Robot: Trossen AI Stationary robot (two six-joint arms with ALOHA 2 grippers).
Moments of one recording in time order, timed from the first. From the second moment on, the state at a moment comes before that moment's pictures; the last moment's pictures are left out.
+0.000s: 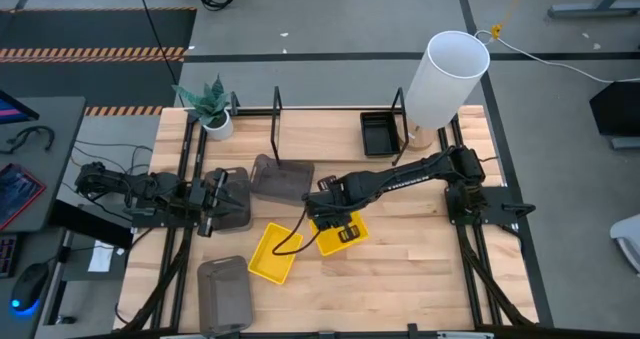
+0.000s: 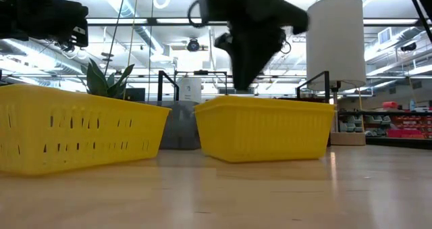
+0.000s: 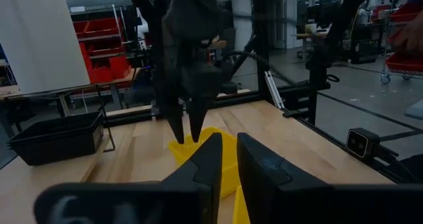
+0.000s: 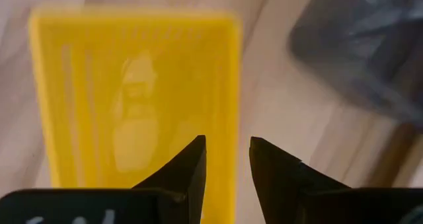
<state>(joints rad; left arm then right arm) -0.25 0.06 0.07 0.05 -0.08 0.12 0.16 2.01 1.72 -1.02 0.13 -0.21</state>
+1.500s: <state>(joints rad) -0.26 0.06 0.07 0.05 -0.08 0.12 0.29 2.18 1.83 -0.39 0.06 -0.08</state>
